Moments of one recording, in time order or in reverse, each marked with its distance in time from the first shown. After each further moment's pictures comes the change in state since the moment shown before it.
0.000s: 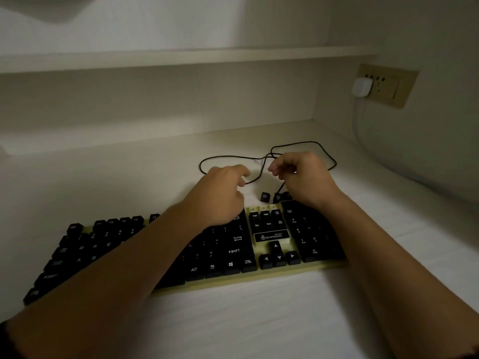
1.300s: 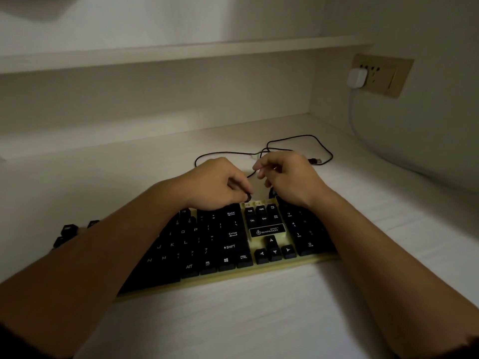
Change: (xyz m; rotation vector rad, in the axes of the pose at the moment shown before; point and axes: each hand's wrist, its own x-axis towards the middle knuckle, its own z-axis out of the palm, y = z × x) left_hand 0.015 -0.003 -0.020 -0.169 -0.305 0.118; right_hand -0.006 -0.006 0.012 0.090 -0.098 0.017
